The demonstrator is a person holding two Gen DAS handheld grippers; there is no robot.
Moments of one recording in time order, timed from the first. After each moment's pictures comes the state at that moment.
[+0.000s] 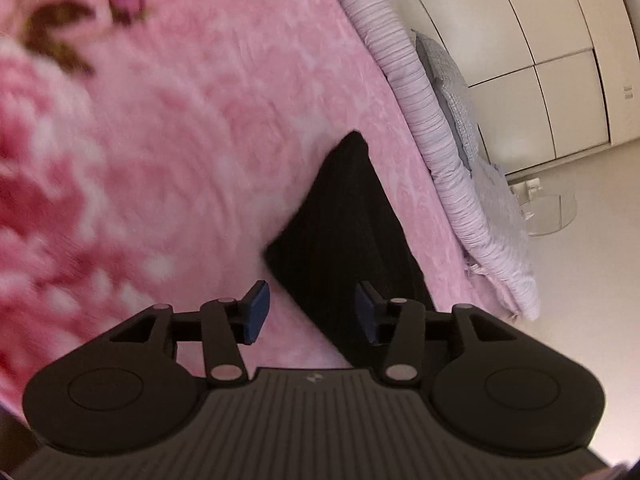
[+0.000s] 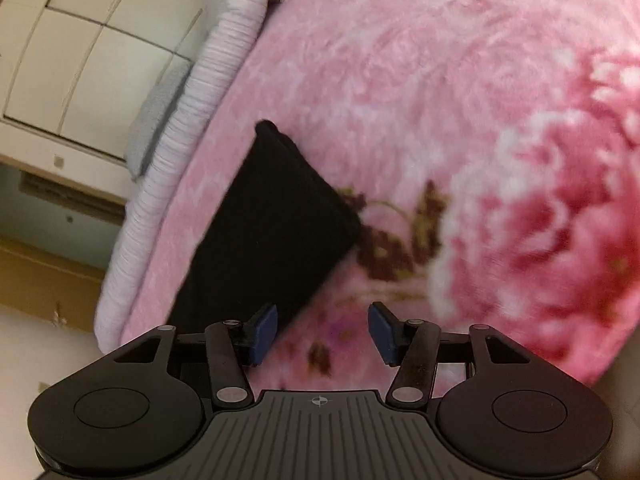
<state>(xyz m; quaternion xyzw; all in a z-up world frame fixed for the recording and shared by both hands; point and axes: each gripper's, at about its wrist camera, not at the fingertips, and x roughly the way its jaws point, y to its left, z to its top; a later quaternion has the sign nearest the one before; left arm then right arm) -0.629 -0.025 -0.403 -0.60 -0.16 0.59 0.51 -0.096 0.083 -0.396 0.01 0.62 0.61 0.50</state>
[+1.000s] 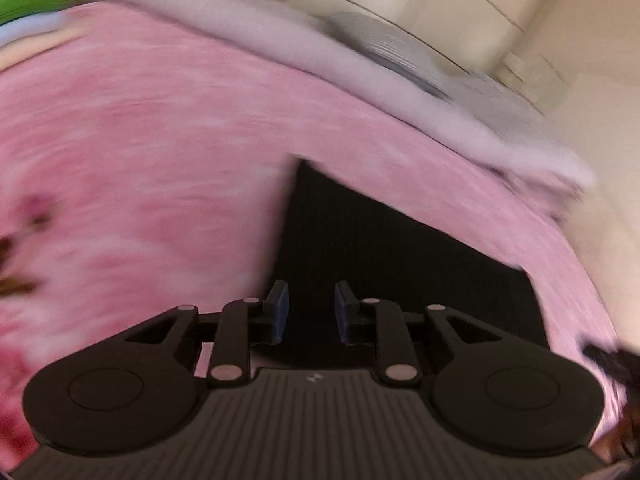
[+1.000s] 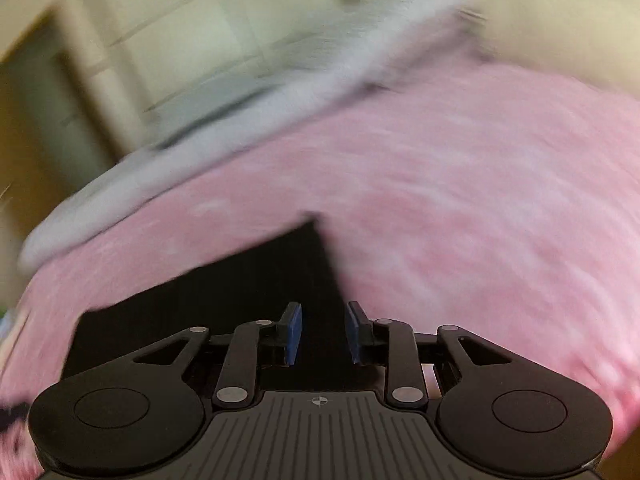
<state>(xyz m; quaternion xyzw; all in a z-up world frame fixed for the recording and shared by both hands) -0.563 0.026 -0.342 -0.40 0.09 0.66 0.63 -0.157 0.104 -0.324 -0.14 0.33 0.75 0.56</state>
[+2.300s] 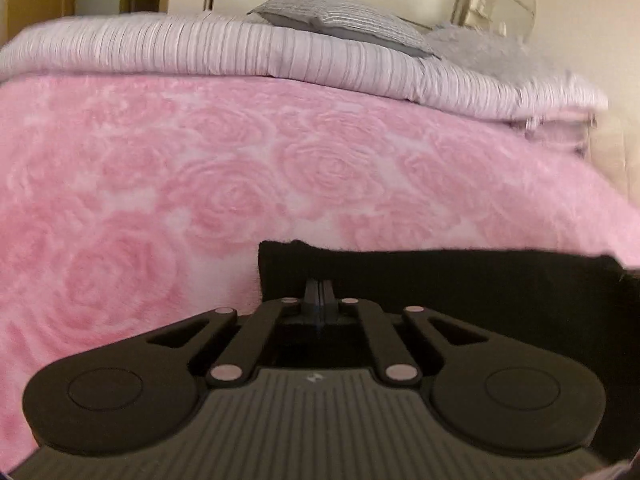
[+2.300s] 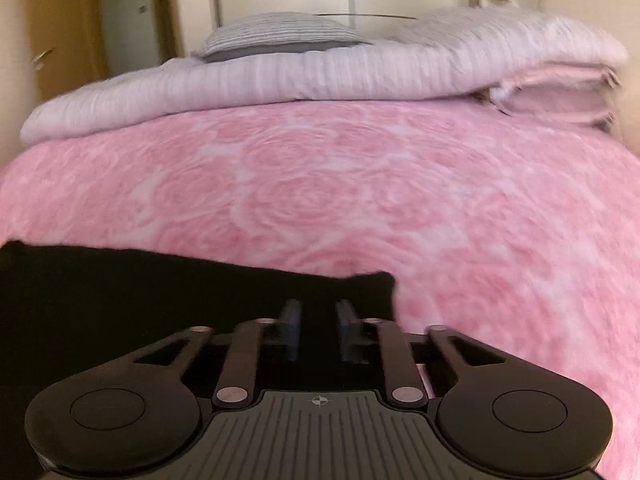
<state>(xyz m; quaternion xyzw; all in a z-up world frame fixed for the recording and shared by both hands) -0.591 0.177 -0.403 -0.29 0.19 0.67 0.65 -0.195 0.262 -0.405 -0.27 0.22 0.77 0.53</state>
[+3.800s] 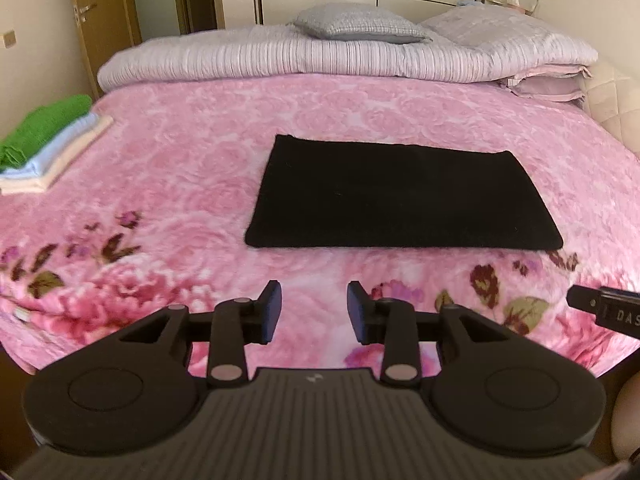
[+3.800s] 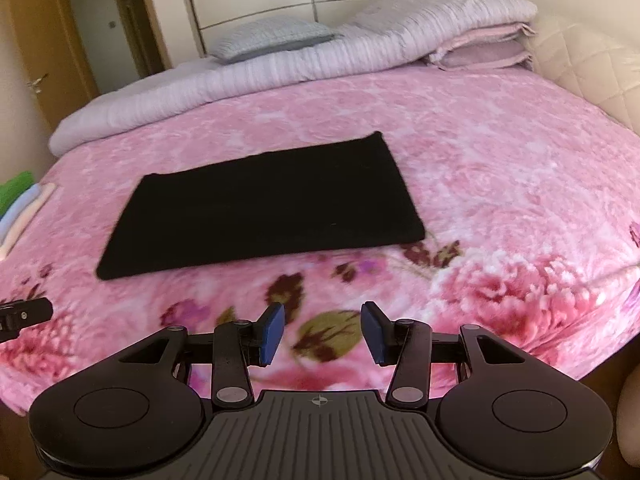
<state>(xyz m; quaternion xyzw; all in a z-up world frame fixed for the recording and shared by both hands) -0.423 -0.120 -0.266 -0.28 0.25 0.73 0.56 -0.204 -0.059 -0.299 -0.25 0.30 0.74 0.55</state>
